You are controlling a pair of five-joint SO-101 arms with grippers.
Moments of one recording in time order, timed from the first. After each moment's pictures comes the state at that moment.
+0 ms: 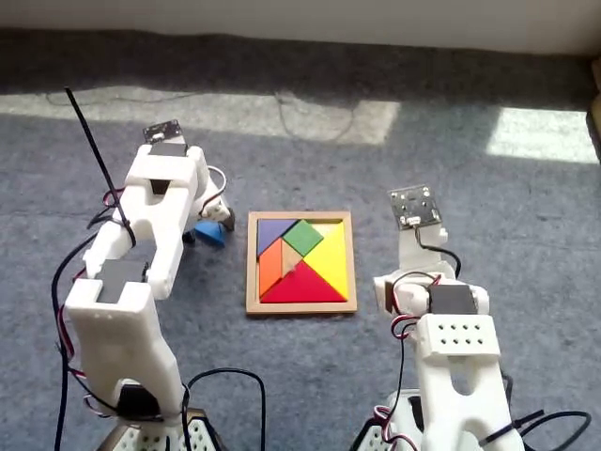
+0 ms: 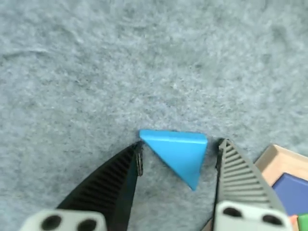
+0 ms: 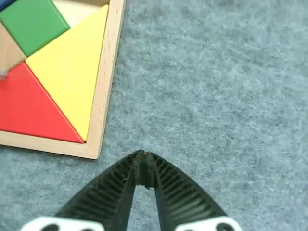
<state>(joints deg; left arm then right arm) -4.5 25.3 3.7 69.5 33.7 -7.3 -48.2 63.1 56.7 13.5</state>
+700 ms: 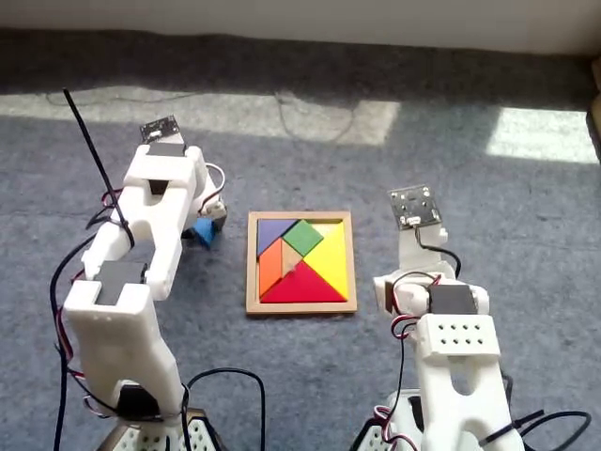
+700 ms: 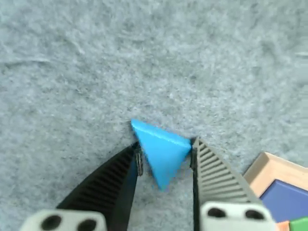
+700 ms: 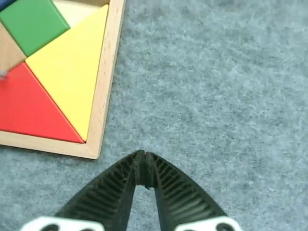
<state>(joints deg) -5.8 24.8 4.0 68.1 34.2 -7.3 -48.2 63.1 56.7 13.5</state>
